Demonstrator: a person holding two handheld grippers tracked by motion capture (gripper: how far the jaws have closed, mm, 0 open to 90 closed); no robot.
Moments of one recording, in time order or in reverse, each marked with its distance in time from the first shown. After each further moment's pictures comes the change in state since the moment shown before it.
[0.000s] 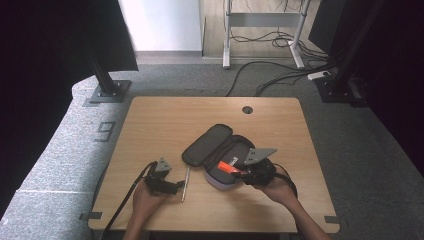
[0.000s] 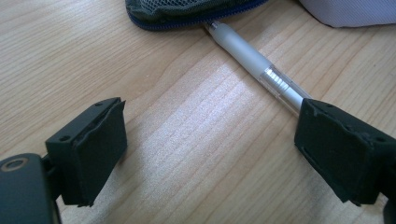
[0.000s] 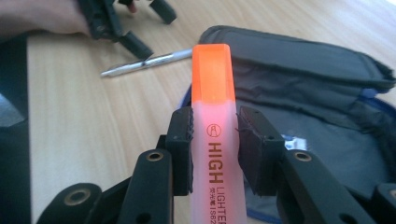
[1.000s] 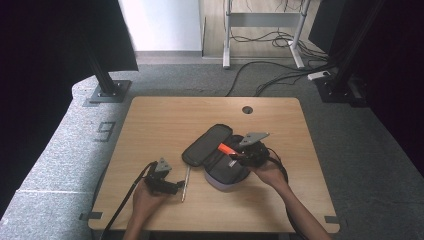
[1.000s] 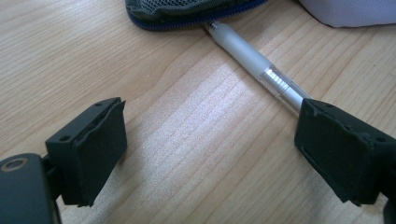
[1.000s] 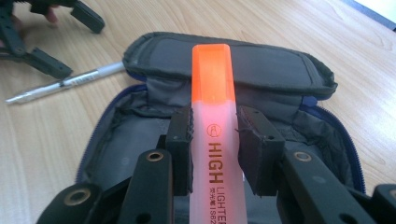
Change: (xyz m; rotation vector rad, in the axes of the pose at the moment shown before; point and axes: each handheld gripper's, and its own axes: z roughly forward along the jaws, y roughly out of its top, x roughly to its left) left arm 0.000 0.000 0.000 -0.001 0.000 -0.002; right arm -0.047 0.010 0.036 0.008 -0.114 0.057
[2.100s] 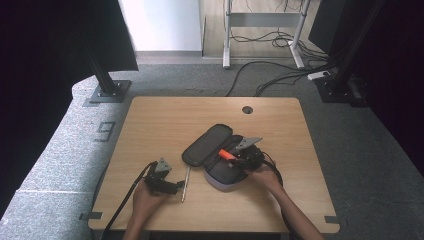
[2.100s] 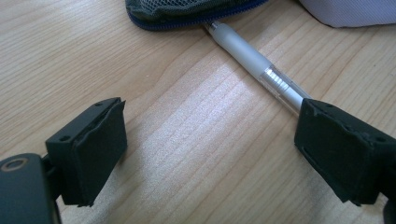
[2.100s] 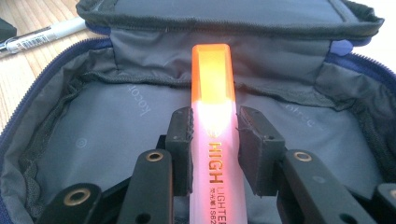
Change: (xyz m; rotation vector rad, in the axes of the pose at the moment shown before) left arm 0.000 0.000 0.000 0.001 0.001 0.002; right arm -0.010 -0.030 0.042 0.082 0.002 0.046
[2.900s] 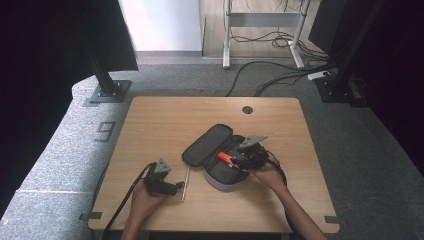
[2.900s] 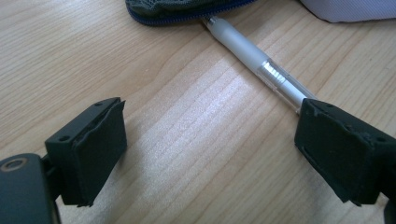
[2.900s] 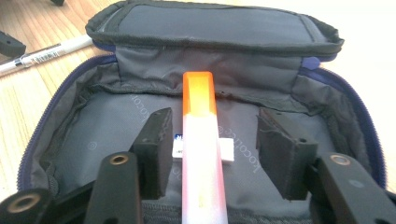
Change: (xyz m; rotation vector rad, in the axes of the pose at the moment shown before) left arm 0.000 -0.004 -0.003 0.001 -0.008 0.003; right arm 0.000 0.006 -0.022 -0.036 -0.028 0.004
